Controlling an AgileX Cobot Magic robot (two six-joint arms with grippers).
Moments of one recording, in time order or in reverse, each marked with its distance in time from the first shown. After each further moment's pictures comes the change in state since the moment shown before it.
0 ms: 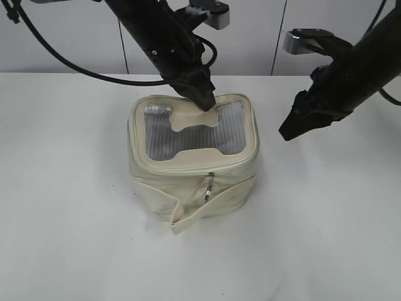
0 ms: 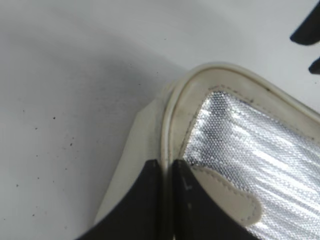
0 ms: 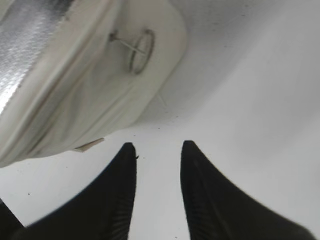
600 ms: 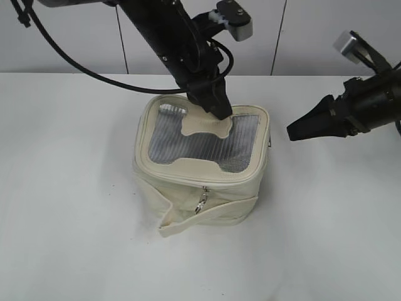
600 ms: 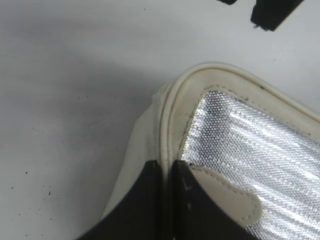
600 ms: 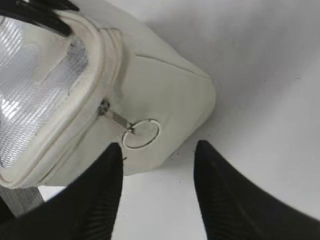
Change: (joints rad) left arm -0.047 0.000 0.000 -0.060 0.024 0.271; right arm -0.230 -0.017 0.216 0.532 0.046 -0.507
